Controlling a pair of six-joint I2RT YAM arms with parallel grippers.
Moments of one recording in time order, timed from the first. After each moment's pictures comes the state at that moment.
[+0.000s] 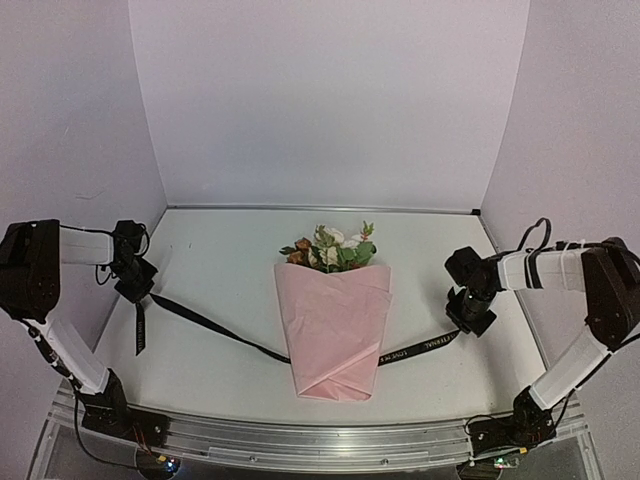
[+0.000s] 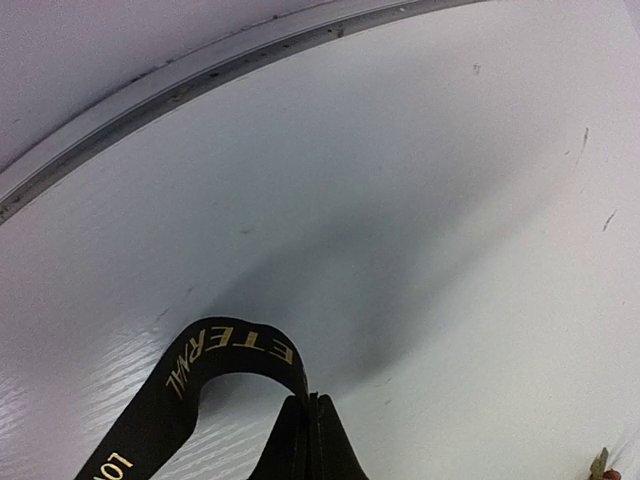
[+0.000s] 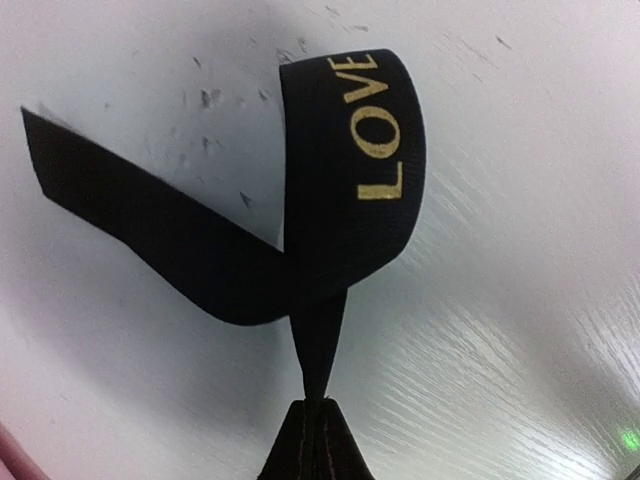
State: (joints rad) left arm 0.05 1.62 0.88 -0.39 -0.12 -1.02; right arm 0.38 1.57 0.82 -0.66 0.24 1.26
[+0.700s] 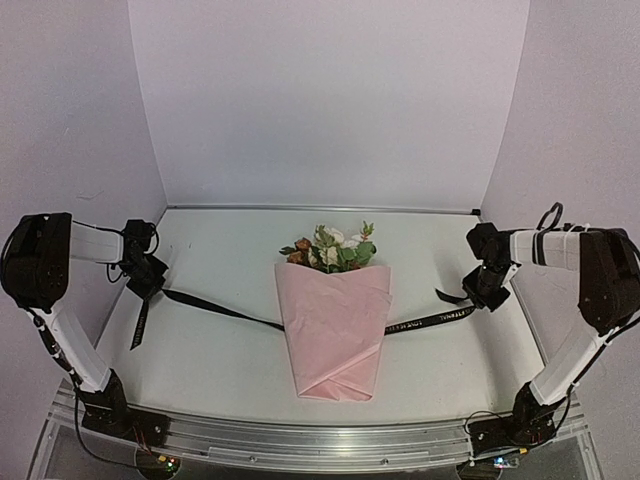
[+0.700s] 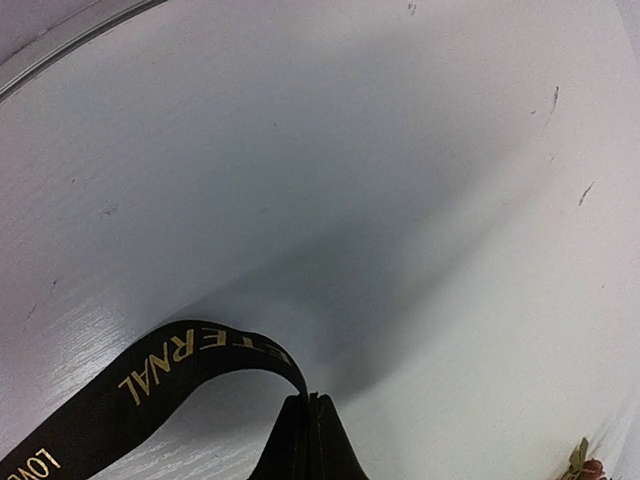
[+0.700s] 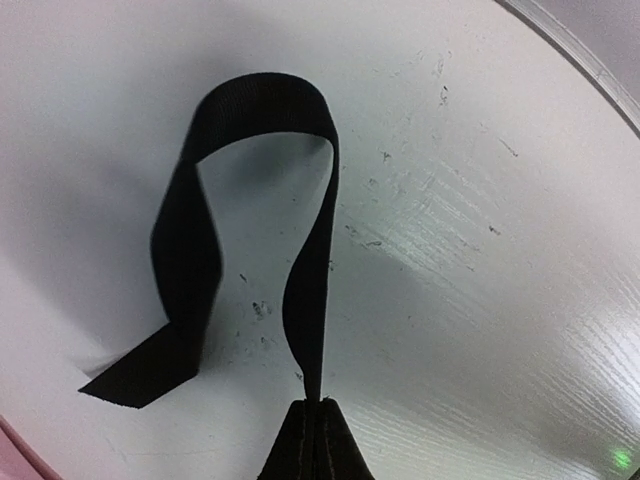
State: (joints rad) left arm 0.00 1.71 0.92 -0.31 -0.06 -1.05; right arm 0.17 1.66 1.01 -0.72 0.23 1.15
